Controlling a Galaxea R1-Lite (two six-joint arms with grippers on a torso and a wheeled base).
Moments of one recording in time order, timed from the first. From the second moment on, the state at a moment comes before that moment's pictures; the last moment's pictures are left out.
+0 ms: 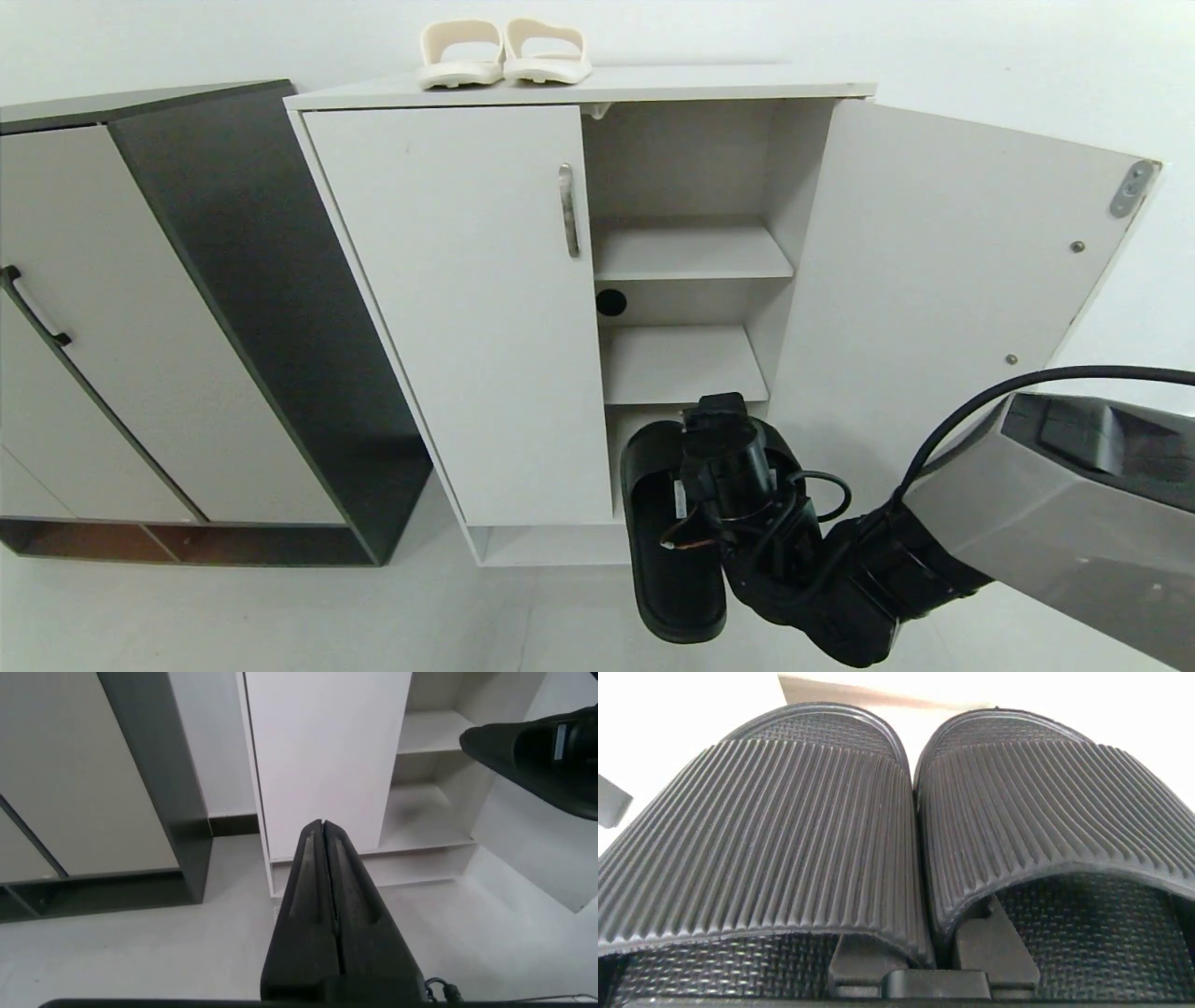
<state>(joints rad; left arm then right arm) 0.00 0.00 0.00 0.00 -0.04 0.04 0.81 2.21 -1.05 -0.78 -0.69 0.24</state>
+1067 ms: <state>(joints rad) 0.00 0.00 0.00 0.00 -0.04 0.03 0.80 2.27 -1.08 -1.02 -0.76 0.14</state>
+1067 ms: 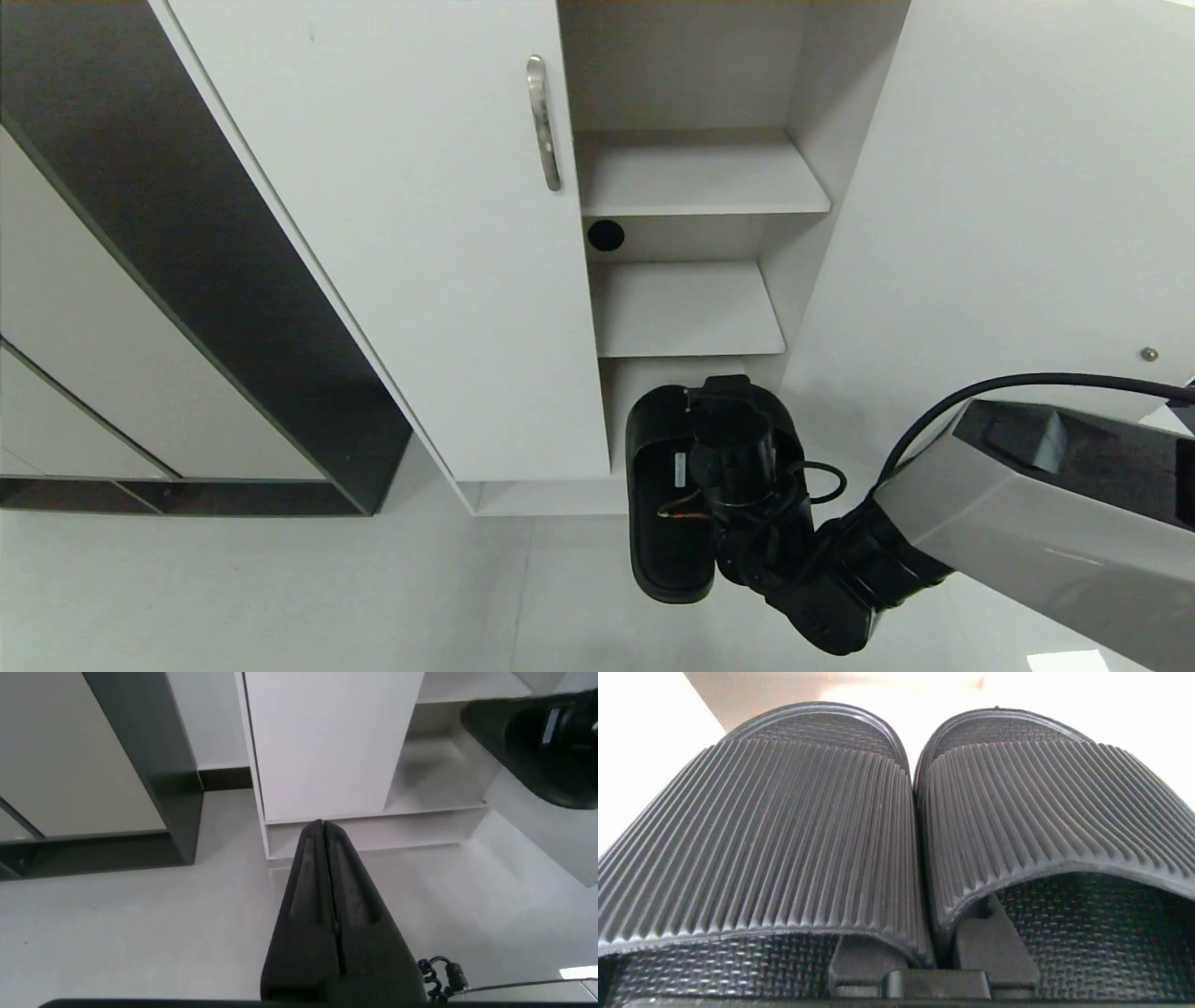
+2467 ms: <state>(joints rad) 0.00 0.00 0.00 0.00 -0.04 0.02 0.72 2.24 -0.92 -1.18 -0.76 0.02</state>
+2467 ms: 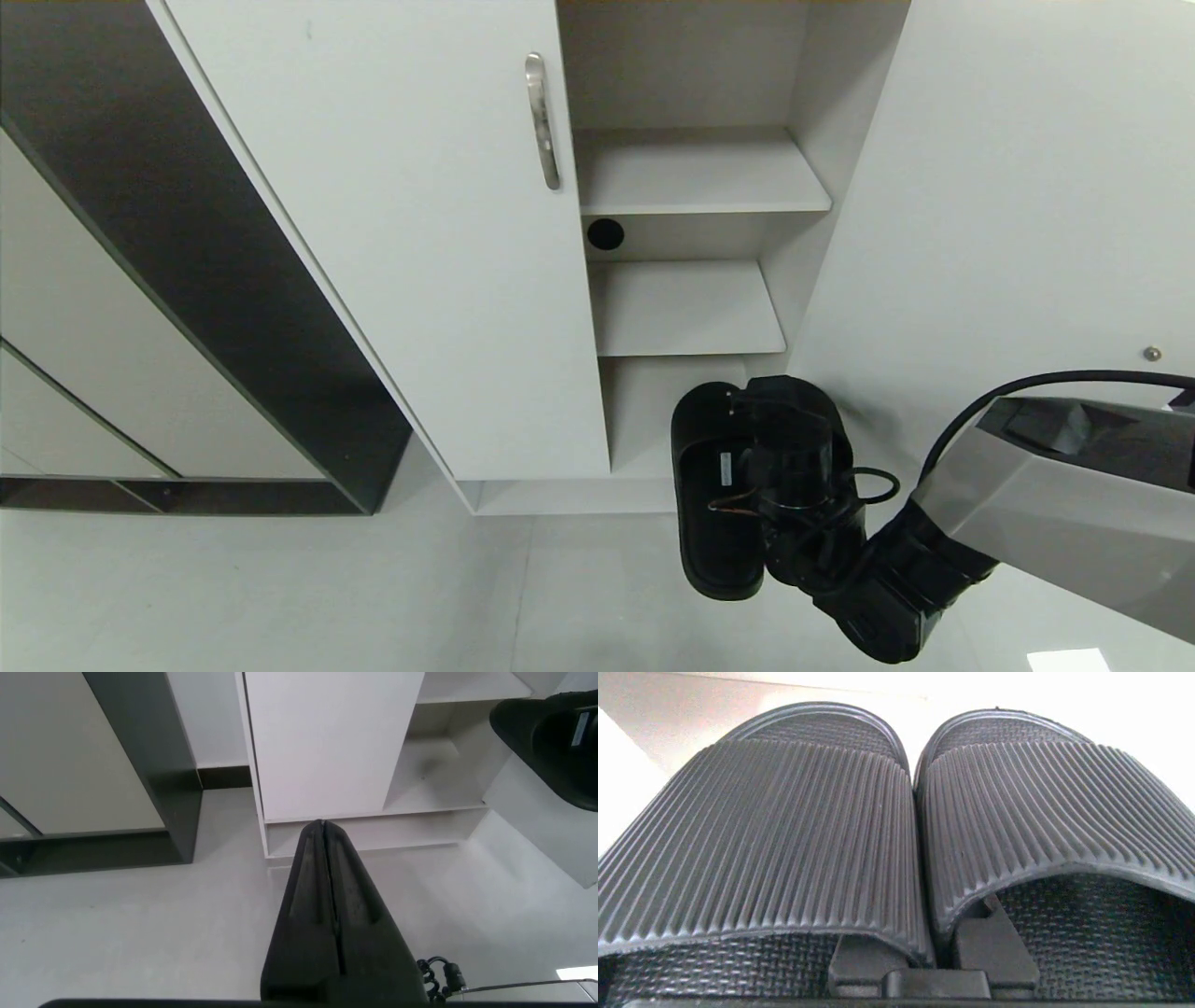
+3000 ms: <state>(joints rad) 0.00 0.00 0.00 0.00 -0.04 0.02 0.69 2.24 -0.92 -1.17 -0.76 0.02</state>
